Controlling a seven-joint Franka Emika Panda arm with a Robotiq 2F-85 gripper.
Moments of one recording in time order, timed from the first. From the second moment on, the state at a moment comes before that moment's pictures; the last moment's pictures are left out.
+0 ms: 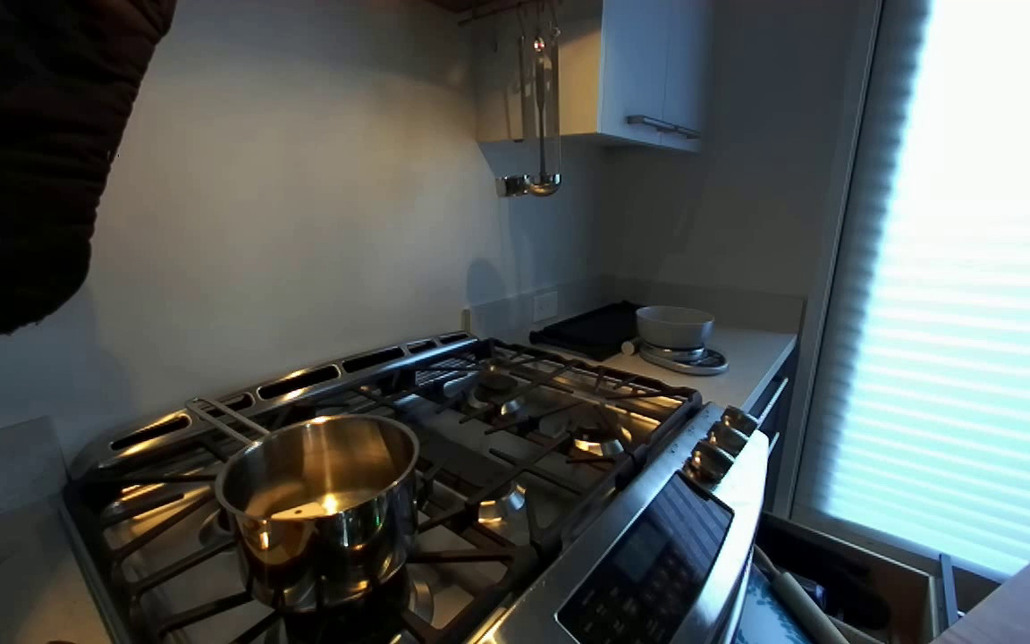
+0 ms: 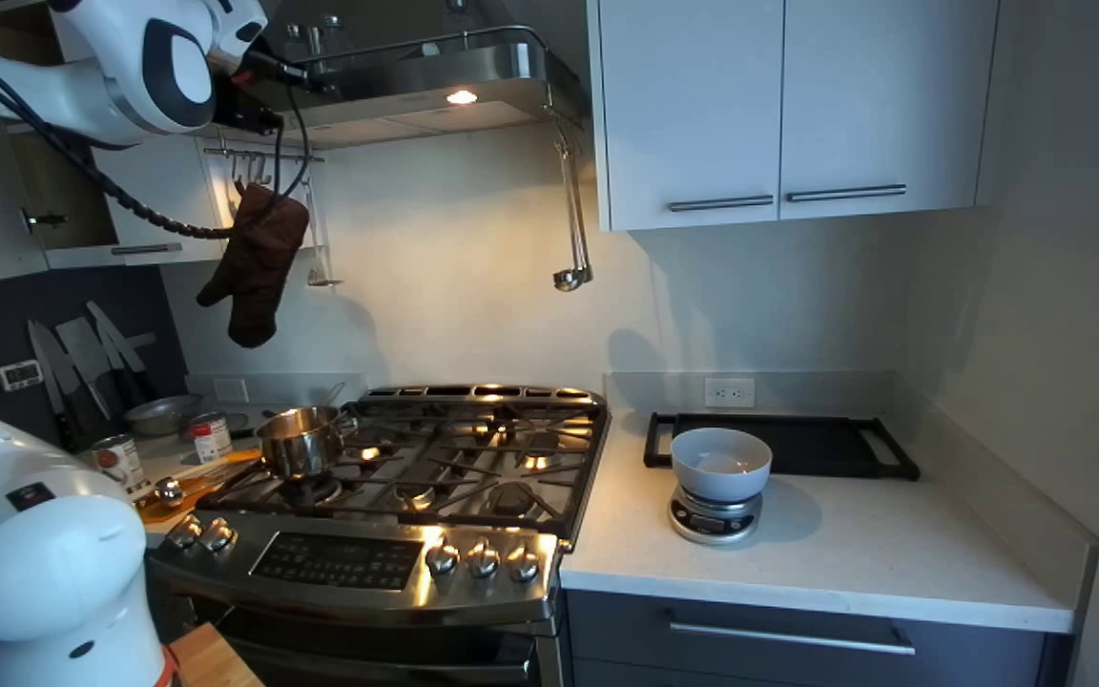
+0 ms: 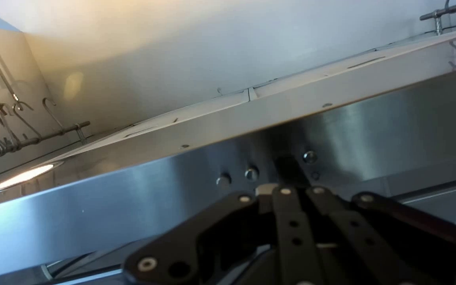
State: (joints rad) arm 0.10 -0.62 0.40 -2.15 0.15 3.06 0.36
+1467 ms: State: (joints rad) arm 0.26 -0.82 0.23 -2.21 0.20 2.67 0.32
